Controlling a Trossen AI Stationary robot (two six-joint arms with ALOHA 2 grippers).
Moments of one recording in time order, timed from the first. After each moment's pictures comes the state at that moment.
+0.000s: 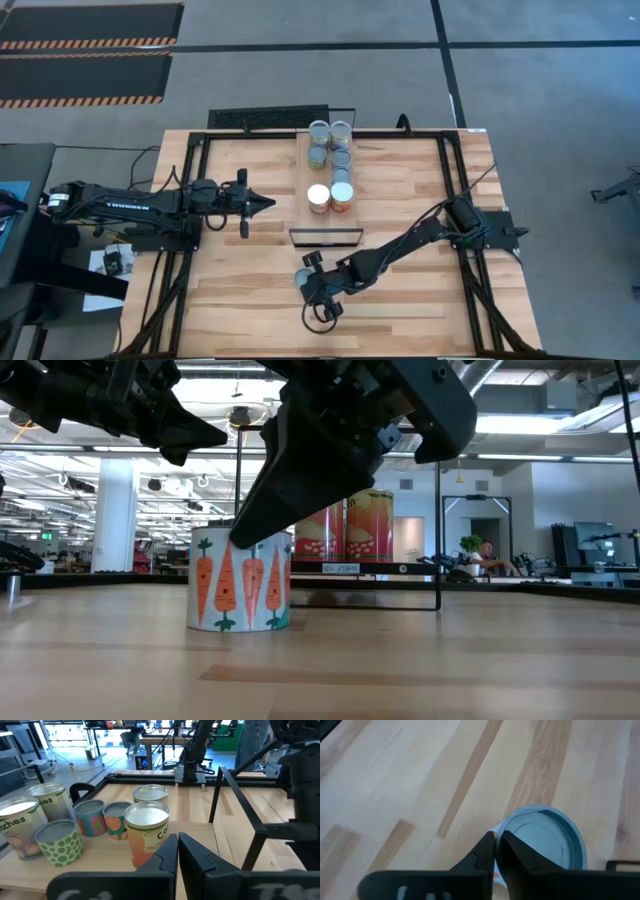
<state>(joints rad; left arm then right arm) 0.07 0.77 0.30 0.29 -0.05 0.00 0.41 2.13 1.53 -0.27 0.16 -0.10</state>
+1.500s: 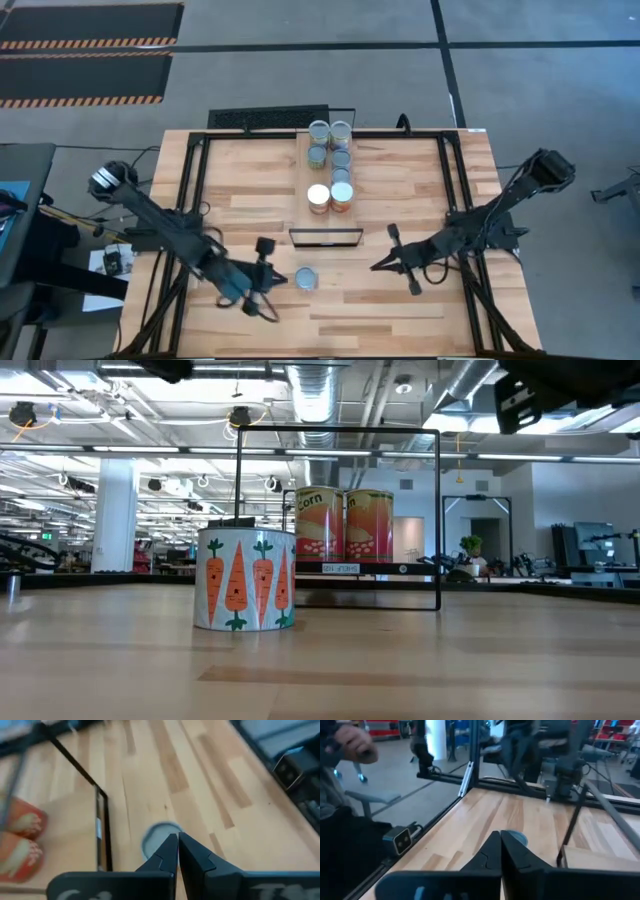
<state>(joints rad) -0.65 1.40 0.94 -0.28 -0.46 -0.12 0.55 1.16 0.35 0.73 0.26 0.00</state>
